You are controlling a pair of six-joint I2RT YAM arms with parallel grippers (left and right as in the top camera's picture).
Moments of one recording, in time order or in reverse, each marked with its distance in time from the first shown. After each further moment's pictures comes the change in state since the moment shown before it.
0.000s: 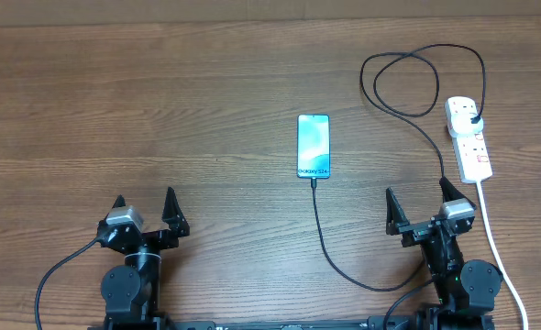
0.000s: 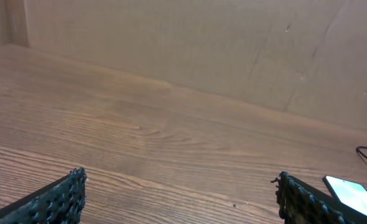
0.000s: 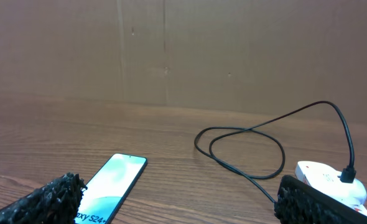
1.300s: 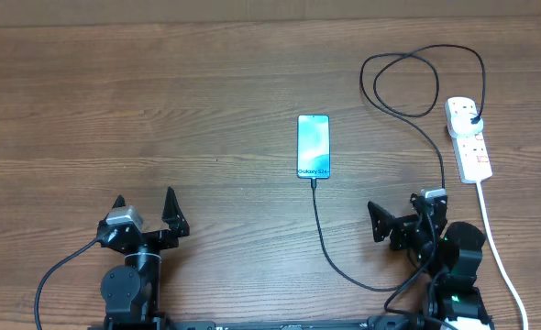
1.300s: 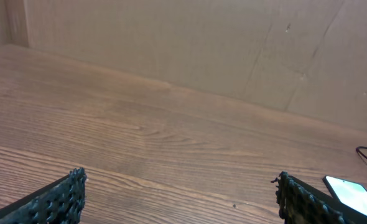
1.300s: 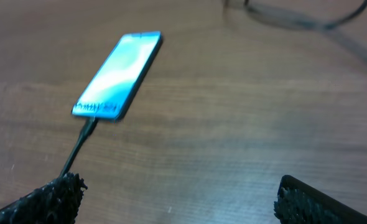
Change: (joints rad) left arm 0.000 0.000 0.000 0.000 0.000 0.000; right arm -0.031 0.608 0.000 0.126 -0.114 0.029
